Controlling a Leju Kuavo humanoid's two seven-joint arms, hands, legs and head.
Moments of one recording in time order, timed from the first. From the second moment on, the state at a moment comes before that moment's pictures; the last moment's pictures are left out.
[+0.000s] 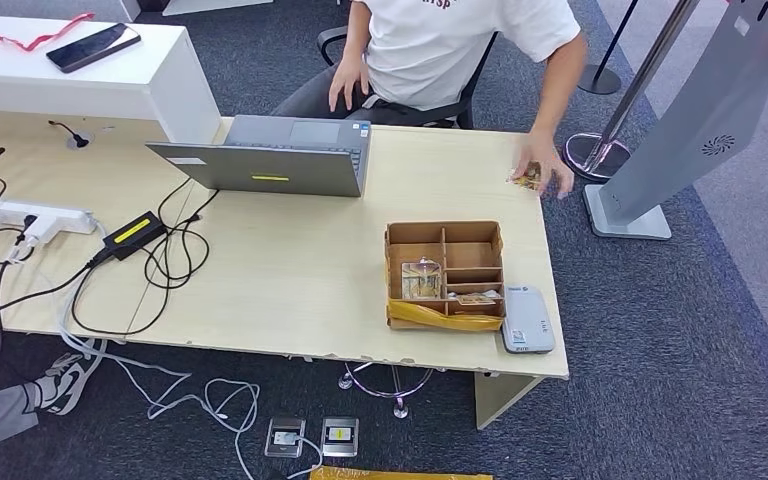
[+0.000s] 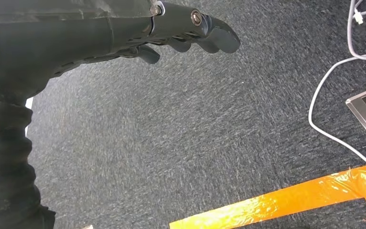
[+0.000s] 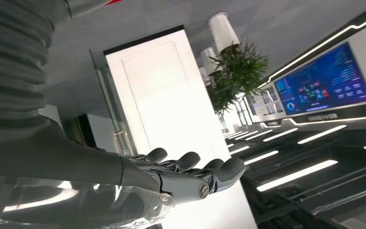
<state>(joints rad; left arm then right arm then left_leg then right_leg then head) -0.14 -0.21 0.91 -0.13 -1.55 0.59 -0.07 -0.59 -0.88 0.01 -1.58 0.79 0.04 0.69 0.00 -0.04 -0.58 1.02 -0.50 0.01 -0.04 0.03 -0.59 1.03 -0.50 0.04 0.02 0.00</state>
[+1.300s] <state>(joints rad) -0.14 -0.21 0.95 -0.13 -1.57 0.60 -0.05 -0.93 -0.66 0.87 -1.54 0.83 -0.10 0.62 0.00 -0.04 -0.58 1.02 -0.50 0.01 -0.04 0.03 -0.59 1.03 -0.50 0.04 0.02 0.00</state>
